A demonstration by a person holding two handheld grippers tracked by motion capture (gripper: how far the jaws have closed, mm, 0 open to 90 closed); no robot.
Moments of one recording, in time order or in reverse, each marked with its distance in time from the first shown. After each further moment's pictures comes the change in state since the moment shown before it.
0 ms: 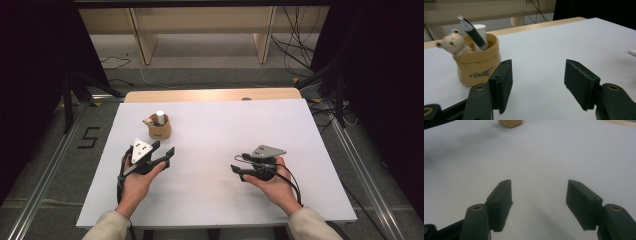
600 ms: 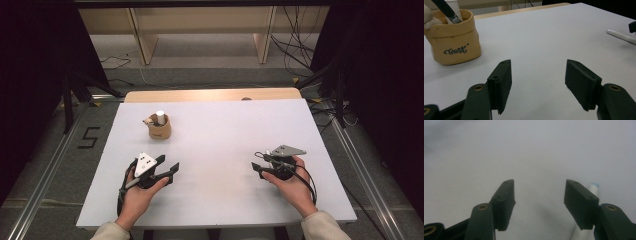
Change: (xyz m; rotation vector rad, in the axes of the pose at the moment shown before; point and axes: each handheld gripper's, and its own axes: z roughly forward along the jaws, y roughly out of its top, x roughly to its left) left arm -0.015 -0.022 -0.013 0.062 -0.061 -0.003; right arm -0.034 -0.020 -0.031 0.066 -0.144 0.097
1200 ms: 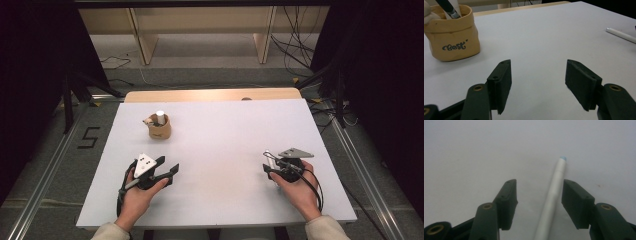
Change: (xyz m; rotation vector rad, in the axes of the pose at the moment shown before) left arm 0.001 -0.002 0.000 0.011 -0.007 -0.007; right arm -0.009 -0.013 -0.013 0.075 -0.160 0.118
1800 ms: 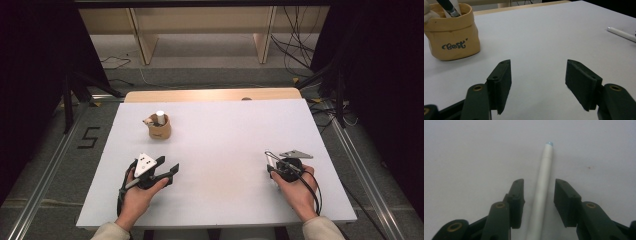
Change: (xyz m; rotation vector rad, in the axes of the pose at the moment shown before) left arm 0.001 -0.001 0.002 0.002 0.003 -0.005; right arm 0.002 -0.005 0.005 0.052 -0.085 0.099
